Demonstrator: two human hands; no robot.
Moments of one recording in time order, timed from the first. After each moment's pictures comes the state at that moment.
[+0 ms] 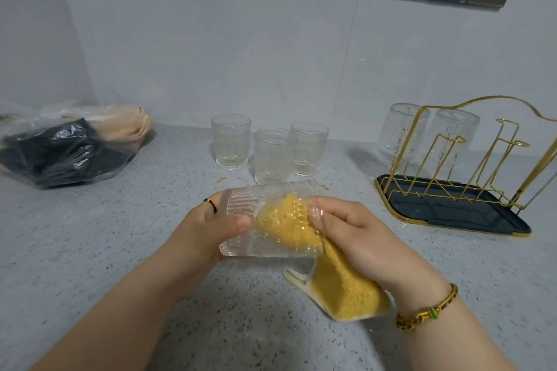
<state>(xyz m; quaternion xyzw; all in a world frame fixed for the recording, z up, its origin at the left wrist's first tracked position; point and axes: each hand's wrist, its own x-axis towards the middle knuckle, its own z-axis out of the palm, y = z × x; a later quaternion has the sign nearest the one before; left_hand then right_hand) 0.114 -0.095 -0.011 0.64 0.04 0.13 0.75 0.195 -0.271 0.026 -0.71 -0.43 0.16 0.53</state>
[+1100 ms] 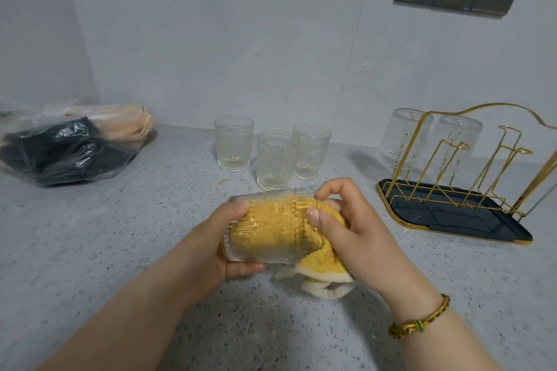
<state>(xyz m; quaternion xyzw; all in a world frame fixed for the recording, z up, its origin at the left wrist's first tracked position) 0.114 -0.107 -0.007 0.55 0.12 0.07 0.82 0.195 -0.265 0.016 -0.70 -0.41 0.08 0.58</state>
